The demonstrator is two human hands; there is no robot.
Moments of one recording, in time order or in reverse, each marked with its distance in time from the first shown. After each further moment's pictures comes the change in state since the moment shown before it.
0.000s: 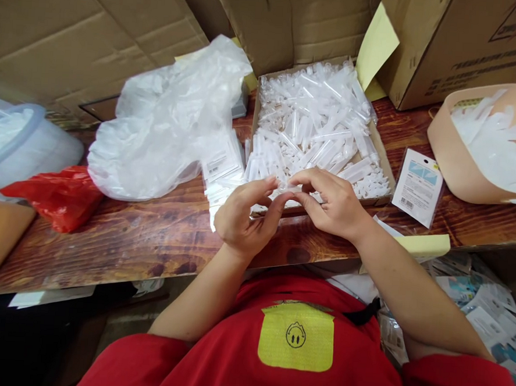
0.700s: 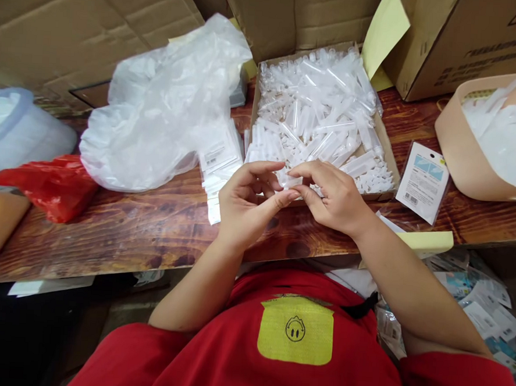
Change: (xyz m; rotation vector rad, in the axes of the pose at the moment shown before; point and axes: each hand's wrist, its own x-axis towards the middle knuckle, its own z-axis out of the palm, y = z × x) left_hand 0.002 0.005 -0.001 -0.521 -0.235 -0.764; right_hand -0.001 0.001 -0.001 -0.043 -0.042 0.014
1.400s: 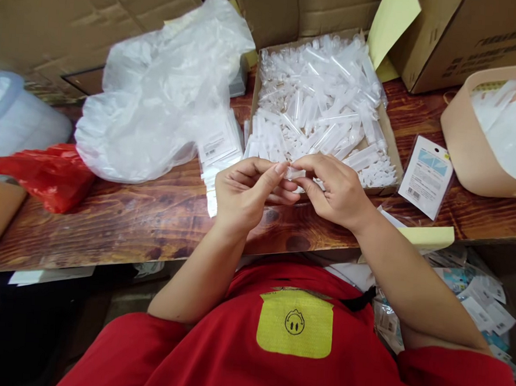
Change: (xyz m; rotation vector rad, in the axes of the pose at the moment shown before) left_hand 0.008 0.027 0.006 -0.418 0.052 -0.490; right_hand -0.002 0.002 0.001 -0.047 0.030 -0.039
